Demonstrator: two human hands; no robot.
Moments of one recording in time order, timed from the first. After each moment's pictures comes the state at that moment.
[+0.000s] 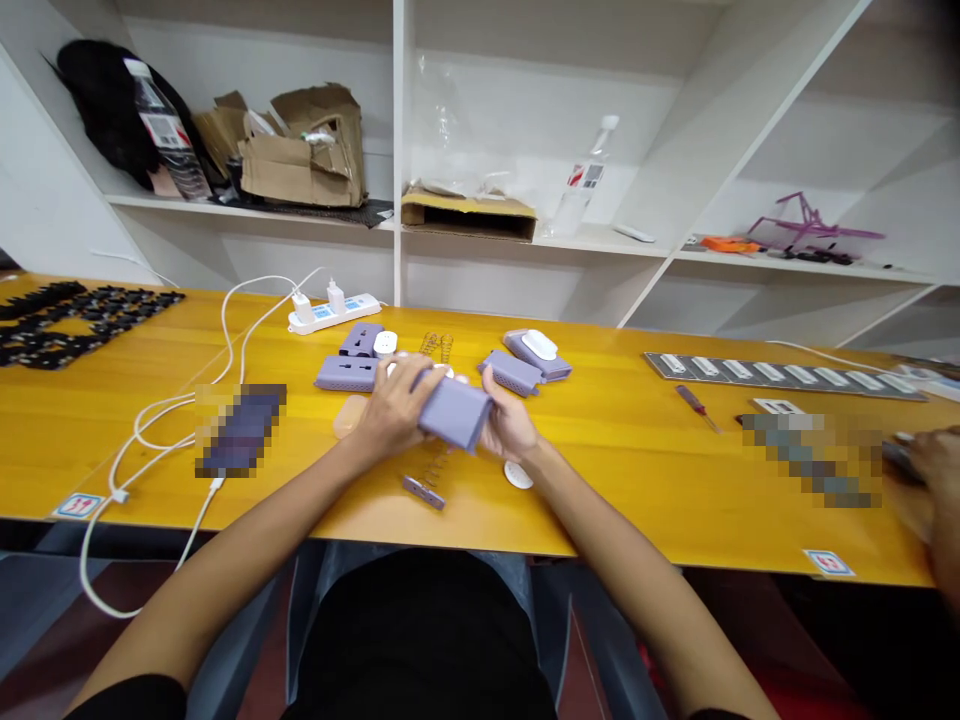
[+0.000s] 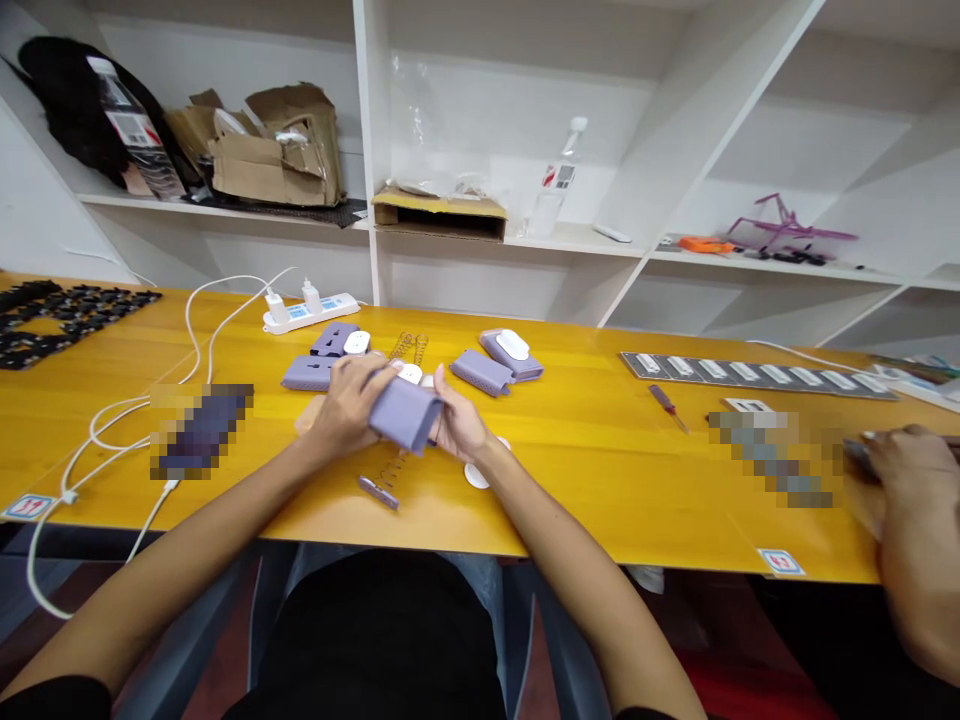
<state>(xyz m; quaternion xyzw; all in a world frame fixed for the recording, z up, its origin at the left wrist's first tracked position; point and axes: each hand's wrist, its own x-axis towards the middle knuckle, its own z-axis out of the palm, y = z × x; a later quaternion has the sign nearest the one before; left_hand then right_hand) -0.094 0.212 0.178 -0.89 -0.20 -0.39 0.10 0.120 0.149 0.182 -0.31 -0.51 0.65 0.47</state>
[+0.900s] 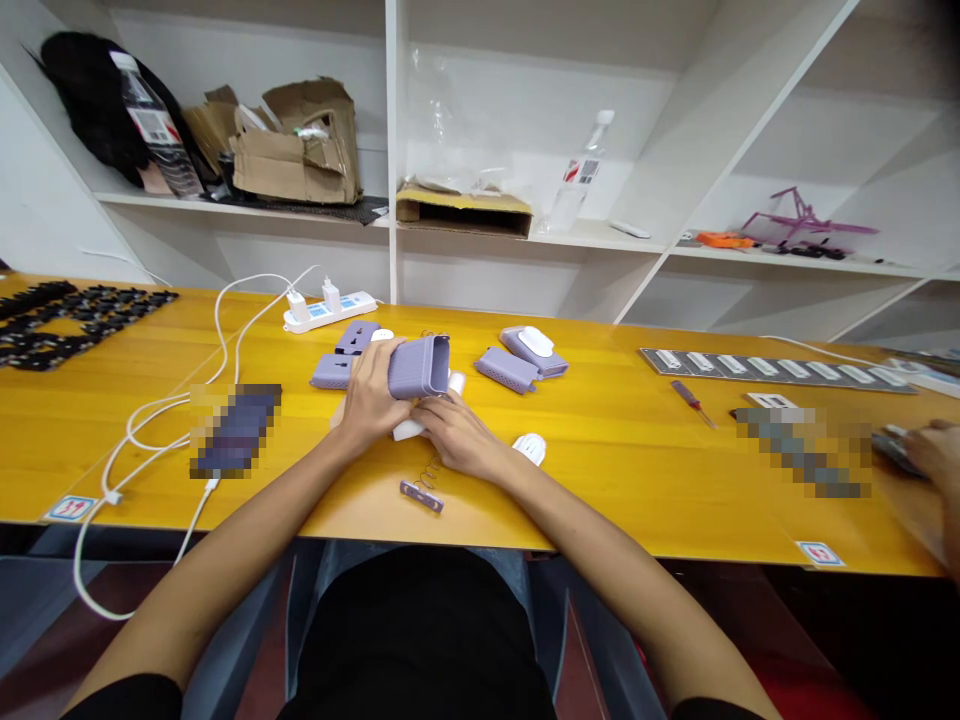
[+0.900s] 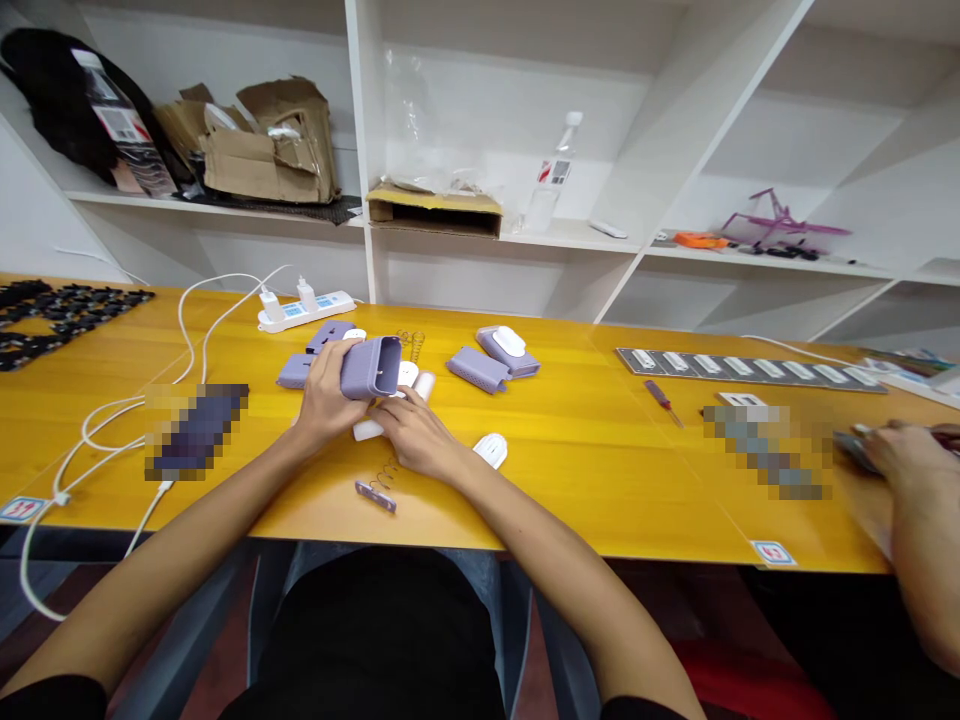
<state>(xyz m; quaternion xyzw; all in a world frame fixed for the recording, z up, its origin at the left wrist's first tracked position) -0.100 0.231 0.174 -0.81 -0.32 -0.49 0.01 0.098 0.160 0.146 -0.34 -0.89 -0.04 0.29</state>
